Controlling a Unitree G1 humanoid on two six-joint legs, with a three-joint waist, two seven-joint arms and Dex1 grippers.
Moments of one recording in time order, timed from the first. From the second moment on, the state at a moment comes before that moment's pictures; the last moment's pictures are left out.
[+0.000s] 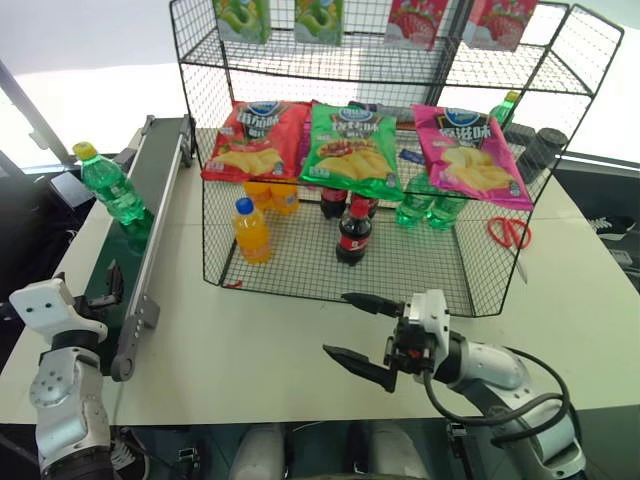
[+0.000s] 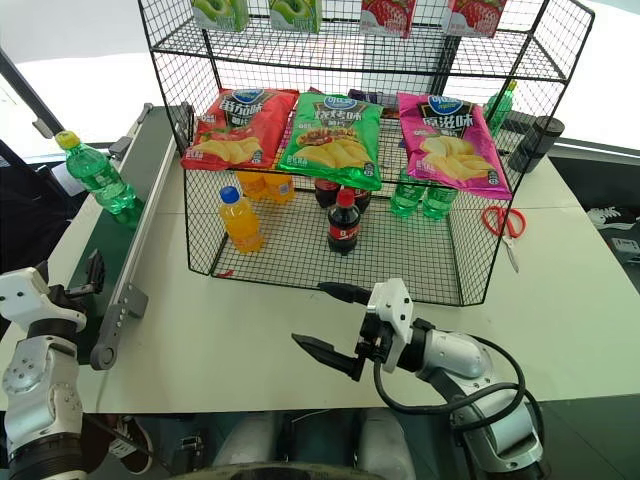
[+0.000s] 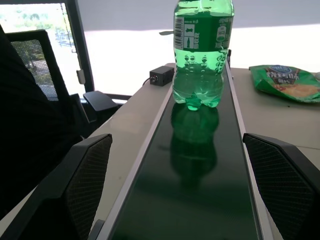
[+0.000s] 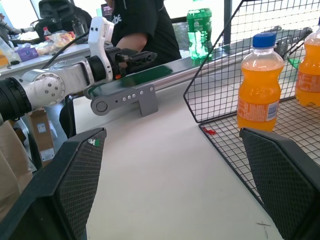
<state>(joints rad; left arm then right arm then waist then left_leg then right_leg) 0.02 0.33 0.56 0.10 -0.35 -0.07 -0.22 0.11 -0.46 0.16 -0.54 0.49 0.30 0.84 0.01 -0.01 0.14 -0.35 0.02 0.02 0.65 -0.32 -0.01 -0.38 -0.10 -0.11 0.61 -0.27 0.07</state>
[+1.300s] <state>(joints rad) 0.01 0.33 0.53 0.12 -0.35 -0.07 -0.20 0.15 -0.45 0.18 -0.53 0.49 0.24 0.87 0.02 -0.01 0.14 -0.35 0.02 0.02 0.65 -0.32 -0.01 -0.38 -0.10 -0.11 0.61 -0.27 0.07</state>
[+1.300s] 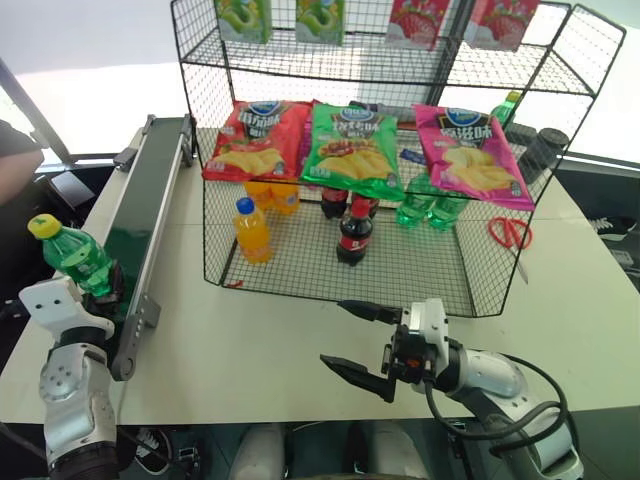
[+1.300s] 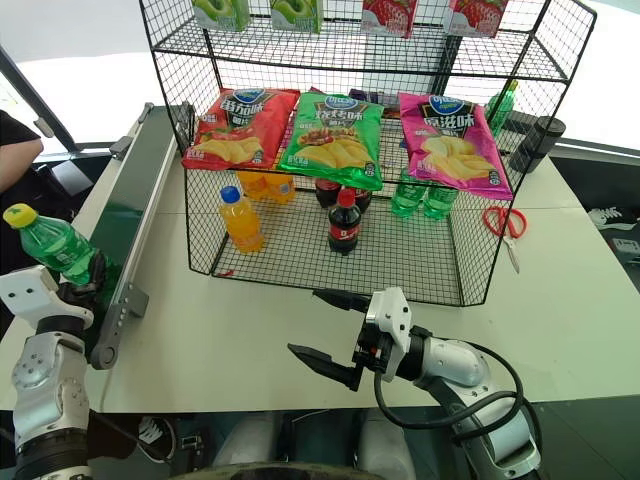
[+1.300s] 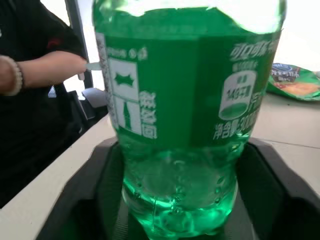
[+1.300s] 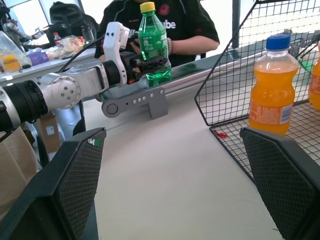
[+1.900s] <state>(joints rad) 0.07 0.48 0.42 -0.20 -0.49 0.02 -0.48 0.12 -0.47 0.13 -0.47 0.48 0.20 0.88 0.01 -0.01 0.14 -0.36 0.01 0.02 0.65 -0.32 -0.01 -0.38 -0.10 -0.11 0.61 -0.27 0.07</state>
